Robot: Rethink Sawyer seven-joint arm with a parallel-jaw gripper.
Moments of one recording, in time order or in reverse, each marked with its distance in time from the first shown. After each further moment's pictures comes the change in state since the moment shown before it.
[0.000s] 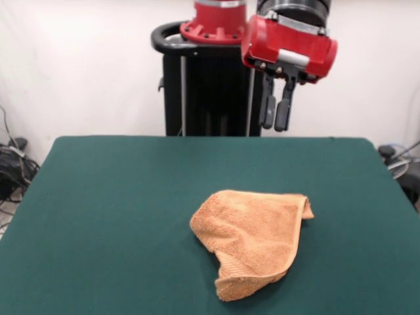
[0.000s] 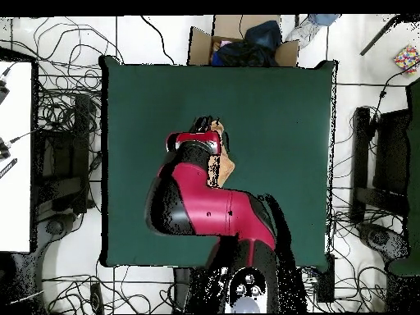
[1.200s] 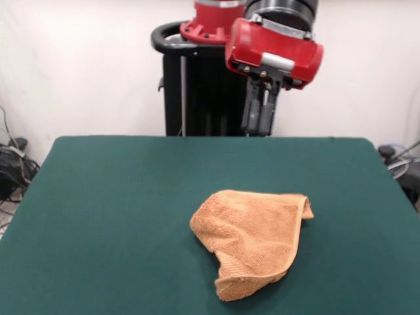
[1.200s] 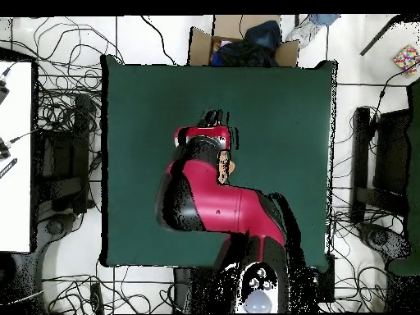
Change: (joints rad) arm -0.046 0.020 0.000 -0.008 0.000 -0.072 0.000
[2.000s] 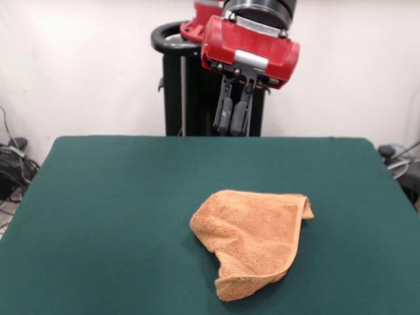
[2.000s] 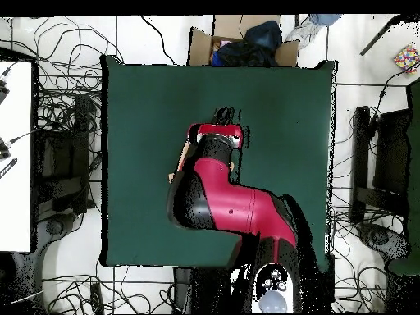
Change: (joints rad) arm -0.026 0.004 0.000 0.000 0.025 -0.024 0.000
